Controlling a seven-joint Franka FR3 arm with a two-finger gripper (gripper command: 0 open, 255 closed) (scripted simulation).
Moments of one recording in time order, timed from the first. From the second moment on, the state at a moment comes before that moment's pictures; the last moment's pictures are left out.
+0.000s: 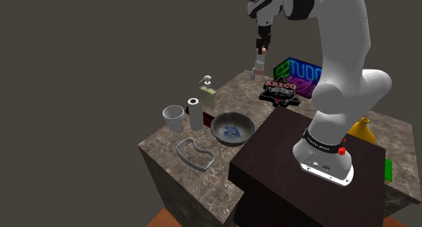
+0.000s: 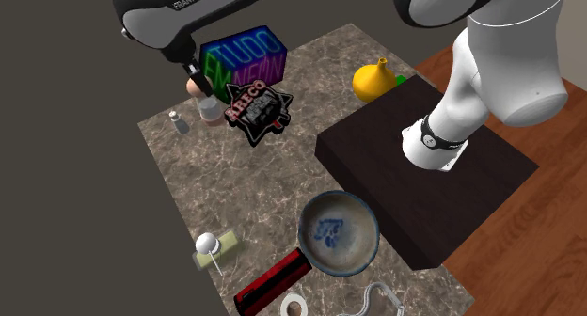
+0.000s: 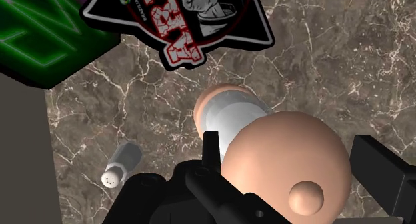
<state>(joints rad) -0.47 0.61 -0.35 -1.39 0.12 1.85 -0.76</state>
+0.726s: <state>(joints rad) -0.47 0.58 -0.35 -1.29 0.11 1.72 -0.76</state>
